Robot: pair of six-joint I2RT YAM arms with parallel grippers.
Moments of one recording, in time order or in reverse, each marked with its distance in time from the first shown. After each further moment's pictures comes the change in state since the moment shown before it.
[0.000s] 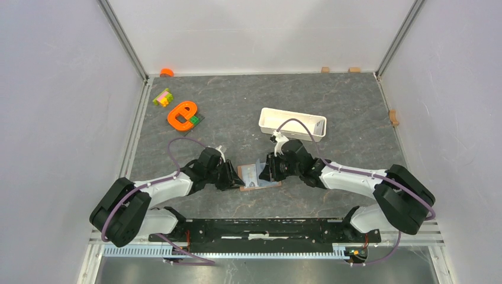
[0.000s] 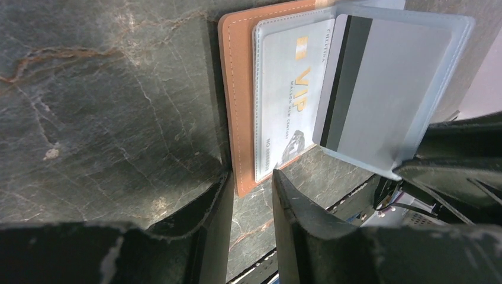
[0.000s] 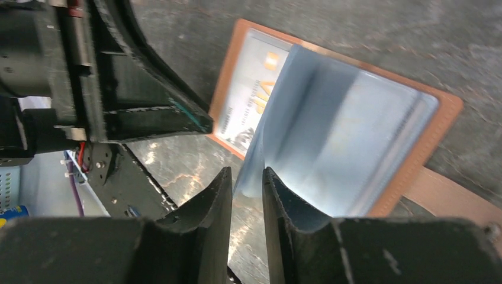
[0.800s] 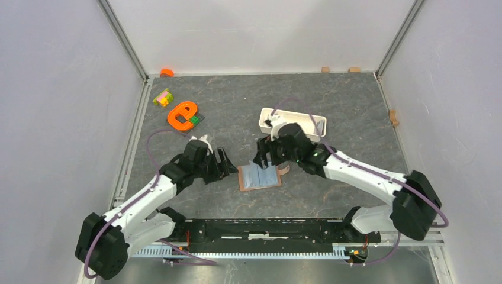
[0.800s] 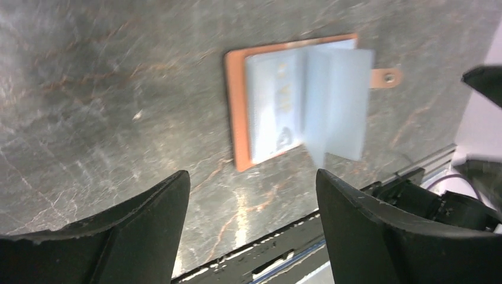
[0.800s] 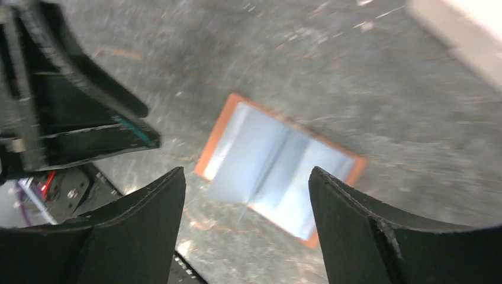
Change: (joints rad) left arm 0.083 -0.297 0.092 -0.370 -0.115 0.065; right arm 0.055 -0.018 0.288 -0.267 0.179 -0.203
